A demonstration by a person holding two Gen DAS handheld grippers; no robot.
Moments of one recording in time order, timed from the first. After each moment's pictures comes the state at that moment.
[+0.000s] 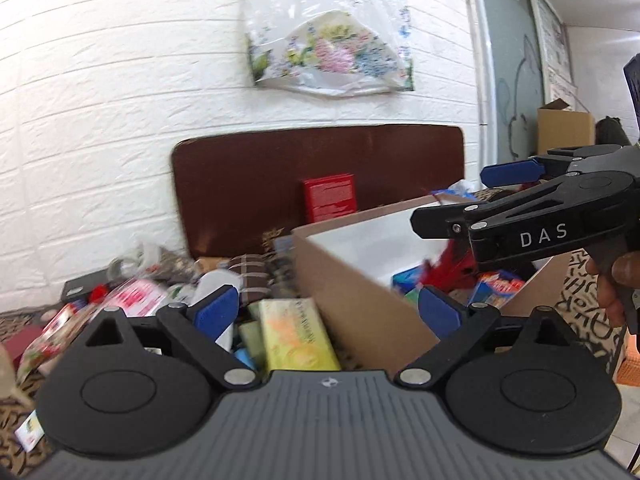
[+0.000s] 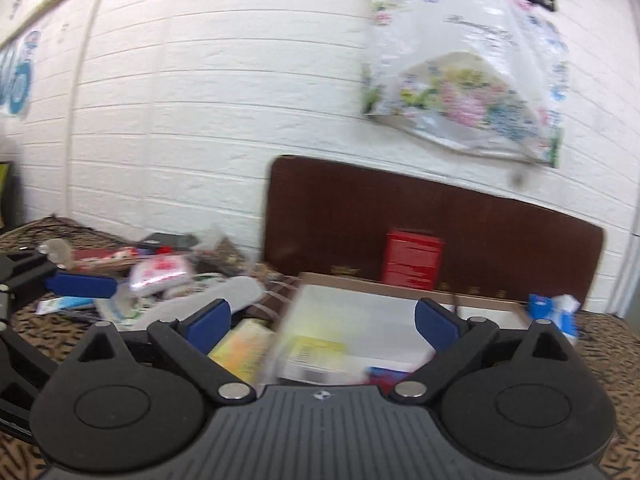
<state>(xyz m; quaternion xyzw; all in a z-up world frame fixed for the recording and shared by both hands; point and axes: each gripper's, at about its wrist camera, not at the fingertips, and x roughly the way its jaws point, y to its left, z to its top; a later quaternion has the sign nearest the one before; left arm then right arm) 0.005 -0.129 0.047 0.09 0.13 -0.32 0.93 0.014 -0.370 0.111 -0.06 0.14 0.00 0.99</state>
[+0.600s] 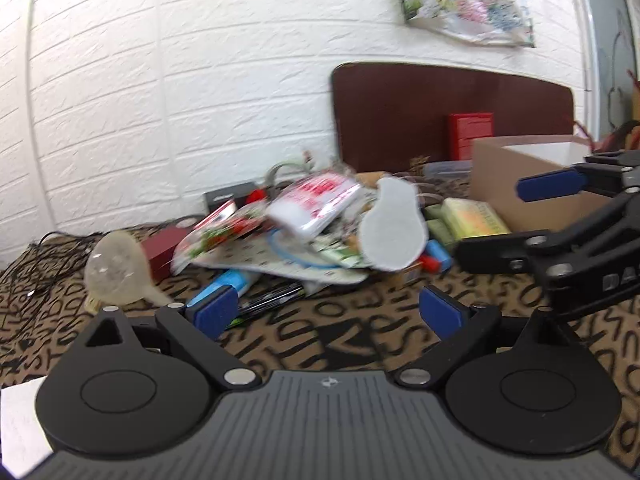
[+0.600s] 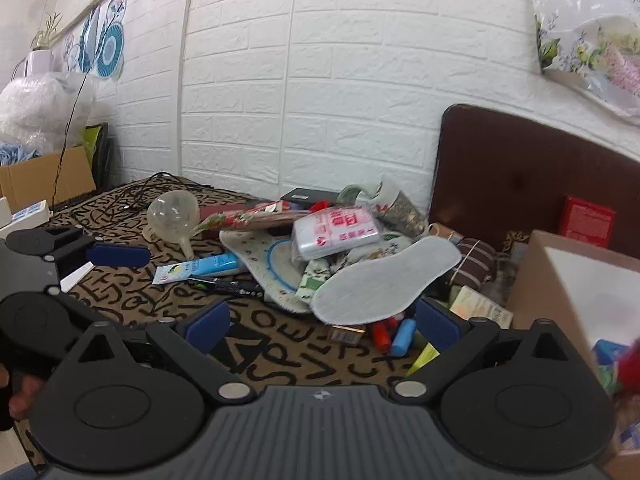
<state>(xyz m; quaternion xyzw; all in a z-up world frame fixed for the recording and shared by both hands) 0.022 -0.015 0.004 0.08 0.19 -0.16 0.97 0.055 -0.240 0.060 -0.05 0.20 0.14 0.97</state>
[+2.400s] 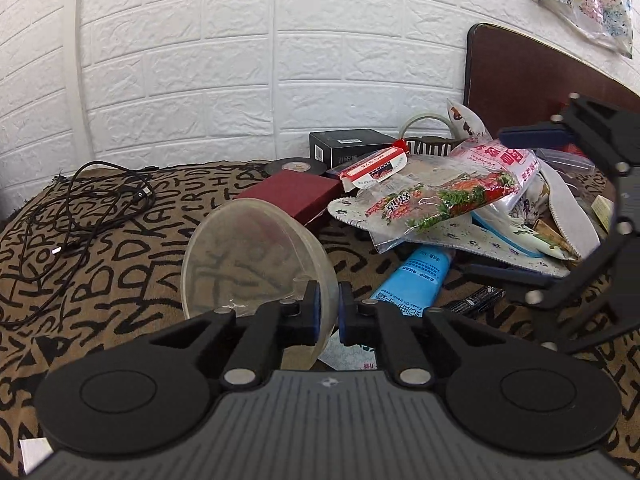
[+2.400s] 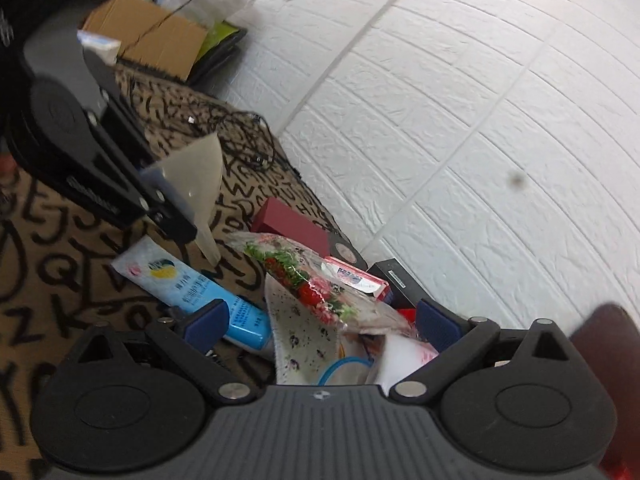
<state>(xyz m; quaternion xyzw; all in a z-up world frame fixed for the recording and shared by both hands) 0.123 0.092 -0.017 0.04 0.26 -0.14 0.95 0.189 -0.113 0.025 -0.37 0.10 0.26 0.89</state>
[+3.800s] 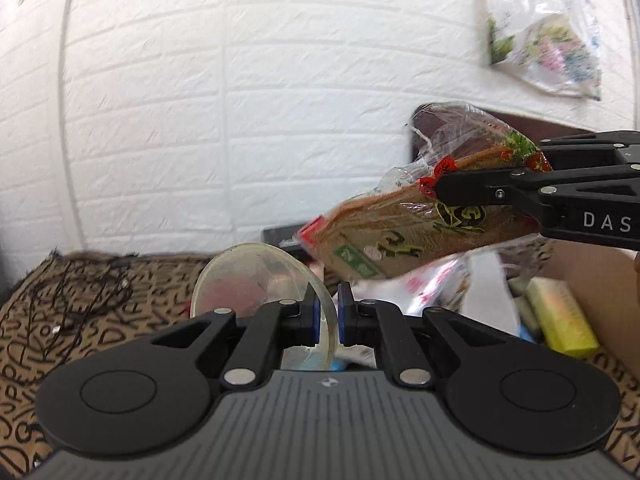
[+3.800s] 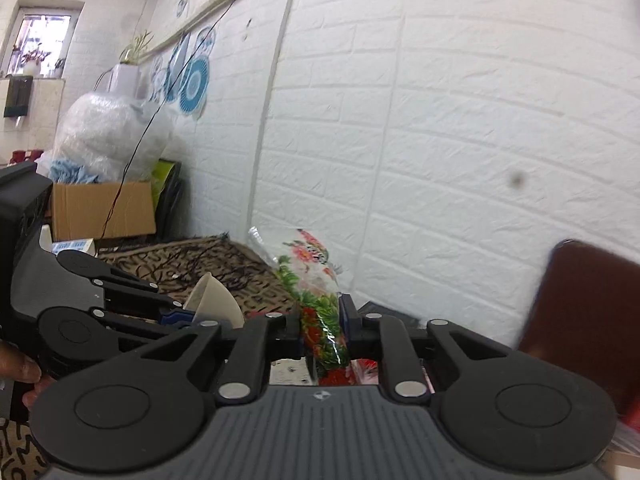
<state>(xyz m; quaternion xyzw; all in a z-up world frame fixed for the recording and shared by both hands) 0.071 0.021 0.057 0.05 0.17 -0.16 0.97 0.151 -0.200 0.140 -0.11 0.10 0.28 0.95</state>
